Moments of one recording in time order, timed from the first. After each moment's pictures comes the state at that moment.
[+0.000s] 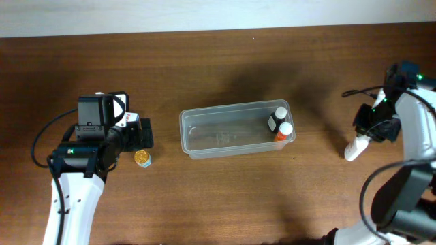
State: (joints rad) left arm -0.03 1.21 1.10 -0.88 0.01 -0.10; right arm -0.35 1.75 1.47 -1.27 0.03 0.18
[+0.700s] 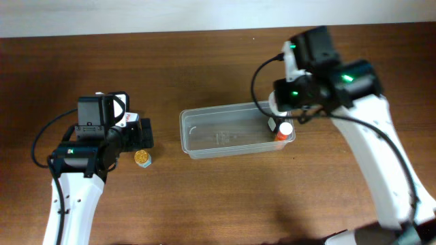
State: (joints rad) left arm -0.03 1.21 1.10 -0.88 0.01 -0.09; right arm 0.32 1.65 1.78 -1.27 0.02 0.13
